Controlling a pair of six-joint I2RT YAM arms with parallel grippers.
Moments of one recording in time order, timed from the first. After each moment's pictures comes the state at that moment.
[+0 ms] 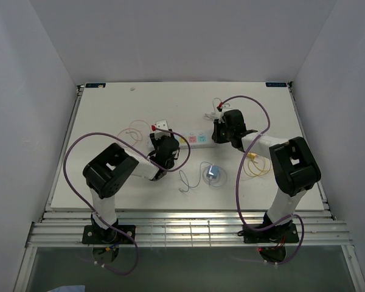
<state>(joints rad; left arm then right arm) -0.75 1.90 0.75 0.77 -0.84 -0.43 0.42 1.77 0.99 0.10 -0.09 0.20</state>
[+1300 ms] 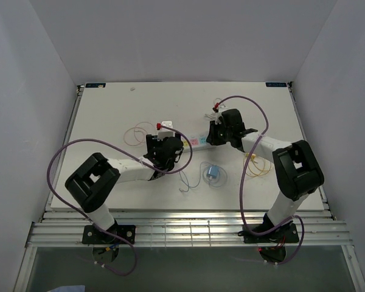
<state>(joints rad) -0.81 1.71 0.81 0.29 -0.84 -0.42 0.45 1.73 1.00 0.02 -0.20 0.23</state>
